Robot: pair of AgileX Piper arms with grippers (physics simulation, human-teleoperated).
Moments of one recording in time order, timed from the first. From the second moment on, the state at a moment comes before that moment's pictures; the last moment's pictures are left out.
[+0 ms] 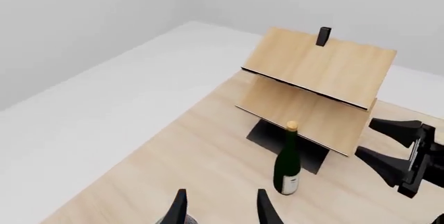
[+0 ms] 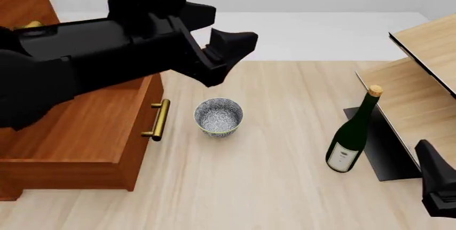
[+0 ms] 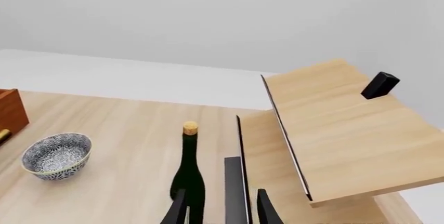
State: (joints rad) left arm -0.85 1.18 -0.96 0.01 0.10; right arm 0.00 0.00 -0.06 0.12 -0.10
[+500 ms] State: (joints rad) left arm -0.95 1.30 -1.05 -0.01 0.10; right arm -0.01 0.00 -0.08 0.14 -0.10
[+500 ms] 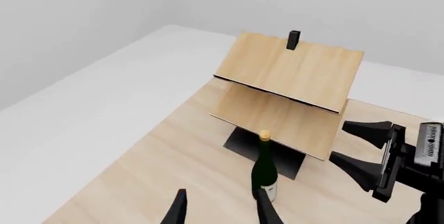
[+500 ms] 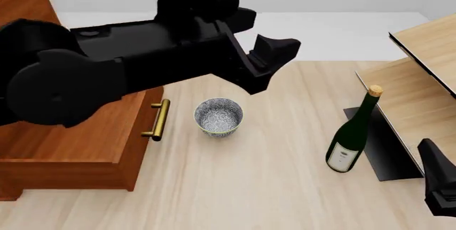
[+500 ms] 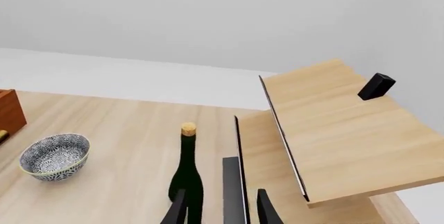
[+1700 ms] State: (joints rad) left arm -1.06 1.69 -1.40 0.00 0.11; right arm 0.01 0.00 -0.02 0.13 -0.09
